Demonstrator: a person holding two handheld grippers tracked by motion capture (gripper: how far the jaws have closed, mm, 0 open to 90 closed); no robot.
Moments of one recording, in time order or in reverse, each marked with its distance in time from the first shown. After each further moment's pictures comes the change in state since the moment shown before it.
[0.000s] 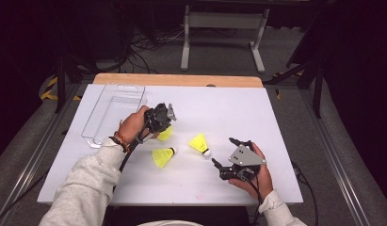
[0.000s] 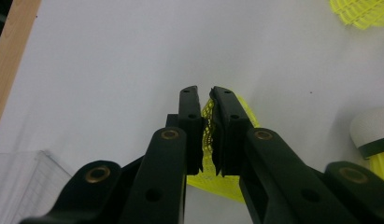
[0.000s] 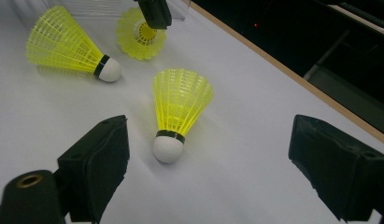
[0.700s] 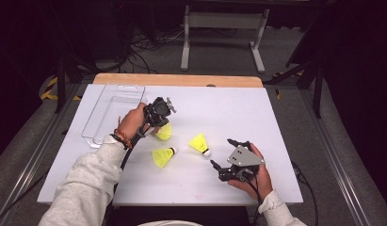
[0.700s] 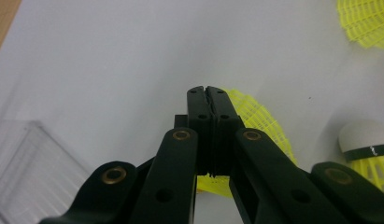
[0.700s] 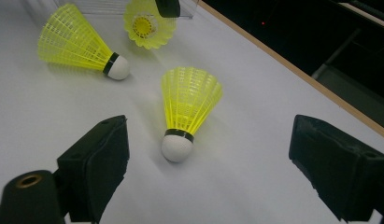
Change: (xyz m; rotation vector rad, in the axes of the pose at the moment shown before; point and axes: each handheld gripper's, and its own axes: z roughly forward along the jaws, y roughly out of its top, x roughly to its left) left arm 0.013 0.009 -0.003 0.049 -0.055 -0.146; right arm 0.002 0.000 0.002 0.009 0.029 -0.004
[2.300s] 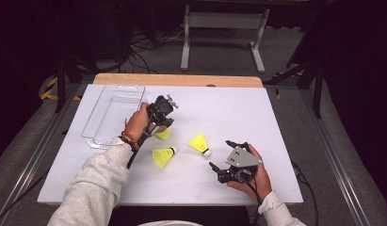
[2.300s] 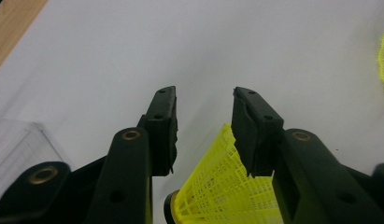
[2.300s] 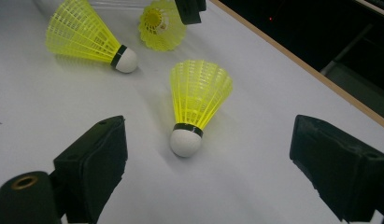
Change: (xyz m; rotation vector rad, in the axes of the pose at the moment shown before) left arm 0.004 0.002 0.013 -0.060 0.055 -0.130; right arm 0.003 -0.002 0.003 0.016 0.023 -0.011
